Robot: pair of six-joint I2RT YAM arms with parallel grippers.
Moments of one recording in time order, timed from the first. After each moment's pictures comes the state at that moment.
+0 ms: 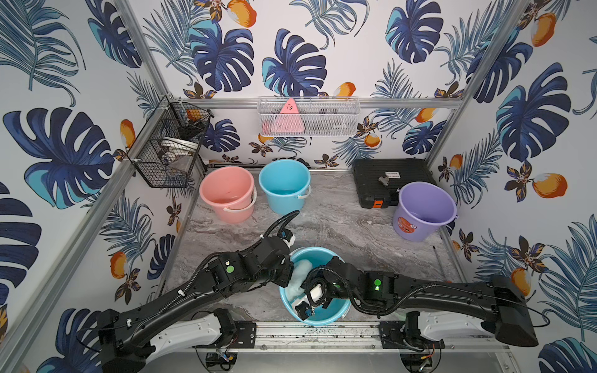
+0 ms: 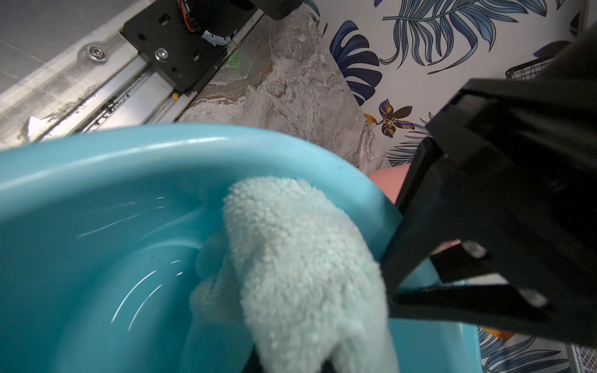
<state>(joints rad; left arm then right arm) -0.92 1.12 0.96 -0.90 -0.07 -0.55 1.30 1.26 0.80 -0.13 0.03 -1.07</state>
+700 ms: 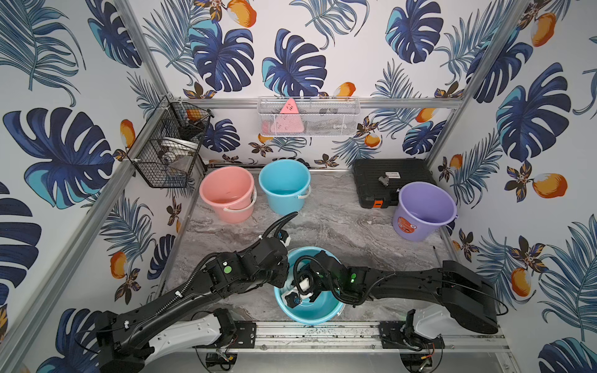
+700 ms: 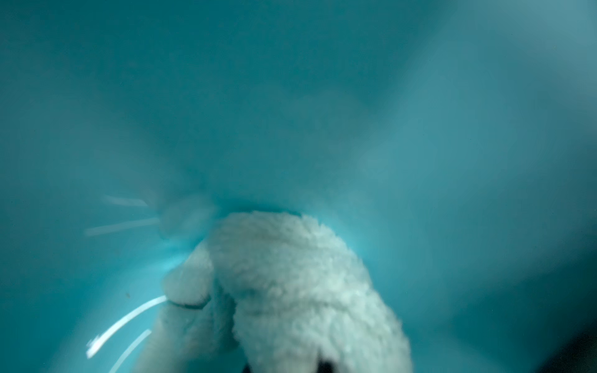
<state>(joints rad) -0.92 1.11 0.96 -0.93 -0.11 -0.56 1.18 1.55 0.75 0.12 -0.15 -1.02</state>
